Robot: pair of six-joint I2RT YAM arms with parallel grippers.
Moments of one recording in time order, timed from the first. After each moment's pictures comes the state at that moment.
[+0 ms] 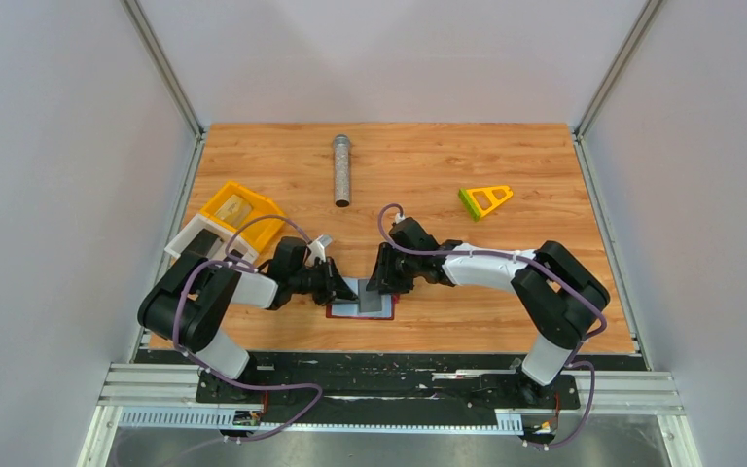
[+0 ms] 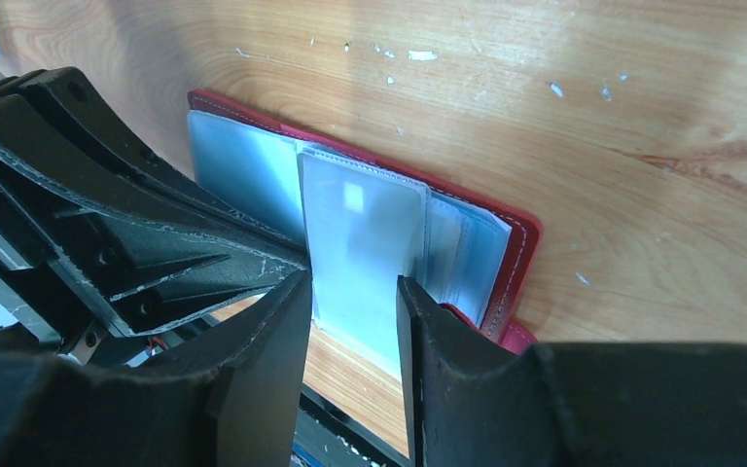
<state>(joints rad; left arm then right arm) -0.42 1.57 0.38 0.42 0.71 -0.78 0.81 1.72 0.92 -0.13 -0.21 0.91</state>
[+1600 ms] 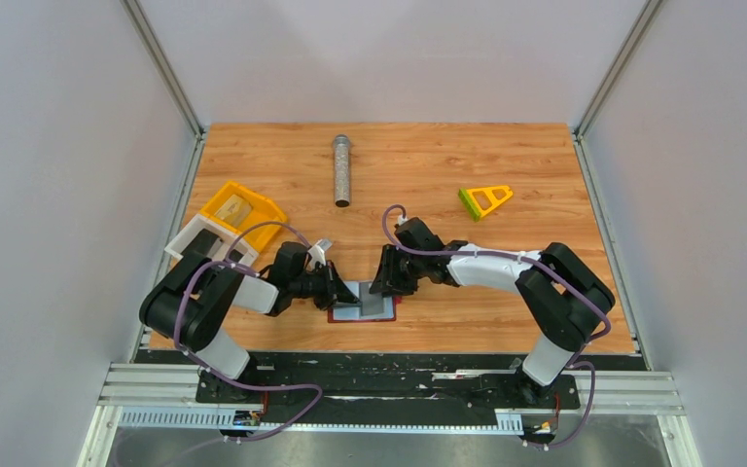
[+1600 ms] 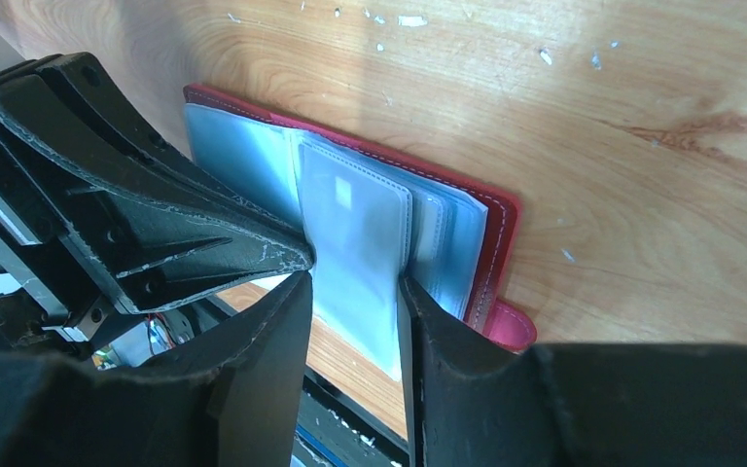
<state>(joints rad) -0.45 1.59 0.34 0.51 0.69 -0.86 0.78 1.69 0.89 -0.11 -0.29 0.89</state>
